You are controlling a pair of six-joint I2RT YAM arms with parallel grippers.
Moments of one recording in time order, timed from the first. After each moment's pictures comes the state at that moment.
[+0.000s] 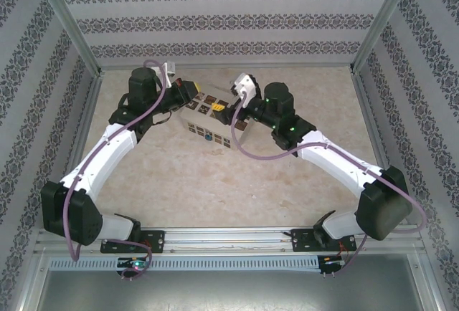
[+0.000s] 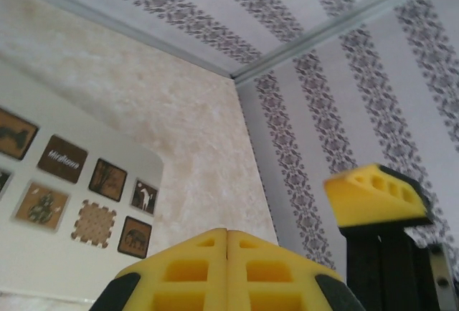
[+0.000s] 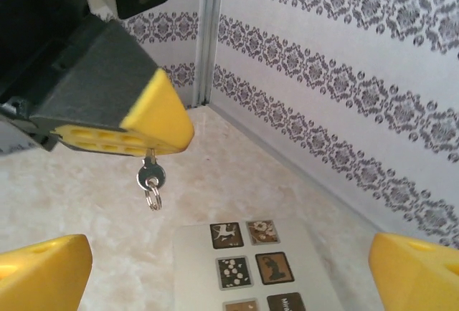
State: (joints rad) left arm -0.25 1.38 1.18 -0.12 0.56 -0.80; right arm 0.59 1.41 1.08 0.18 -0.29 -0.12
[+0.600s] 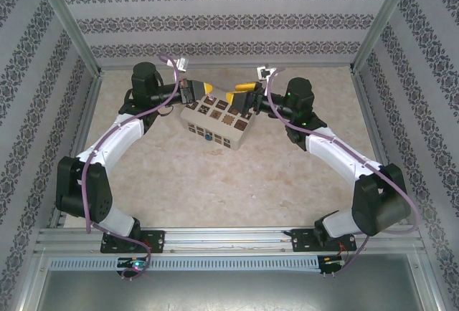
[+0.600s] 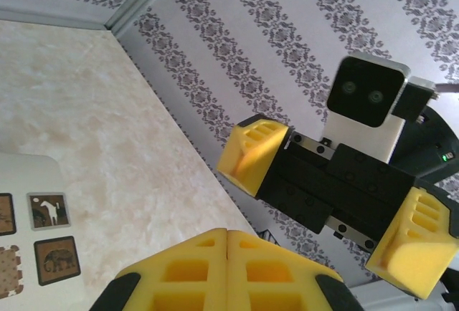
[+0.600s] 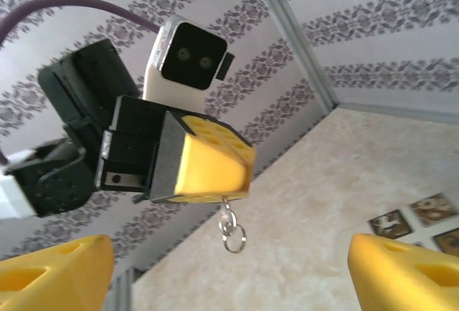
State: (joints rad) left arm -0.20 1.53 1.18 0.21 1.02 -0.73; right arm 0.41 1.43 1.01 0.45 -0.77 0.61
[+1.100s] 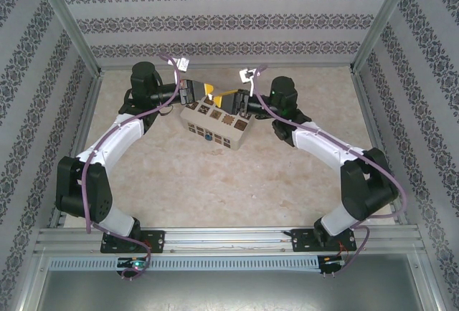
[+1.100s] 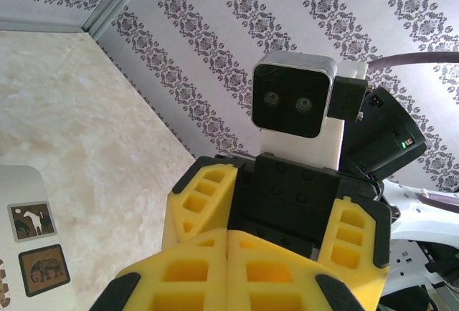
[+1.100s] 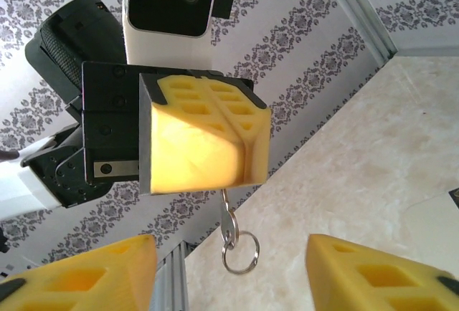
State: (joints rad) left arm -0.20 1.53 1.19 0.24 1.07 -0.71; right arm 0.48 1.58 1.08 0.49 -0.84 0.73
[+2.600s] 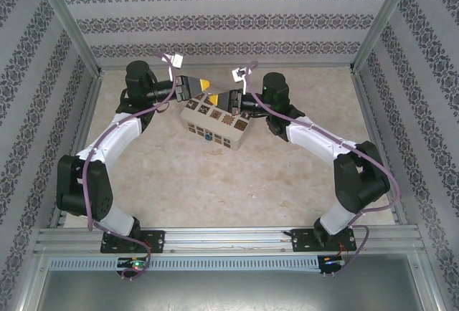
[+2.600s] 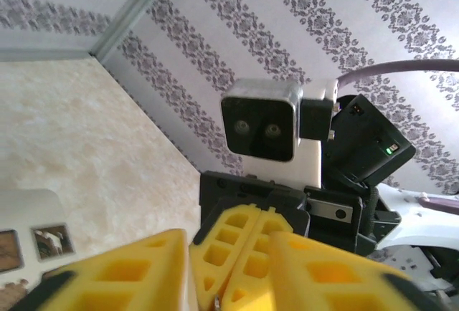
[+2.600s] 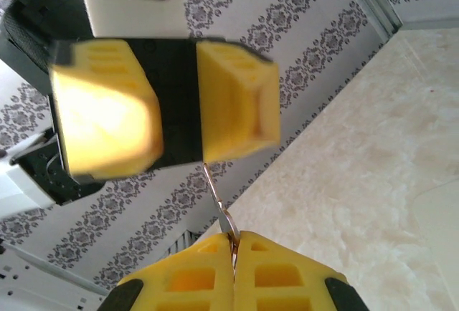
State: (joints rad) left arm -0.15 1.54 1.18 0.34 1.07 -0.74; right arm 0.50 1.64 1.16 0.39 -0.85 0.71
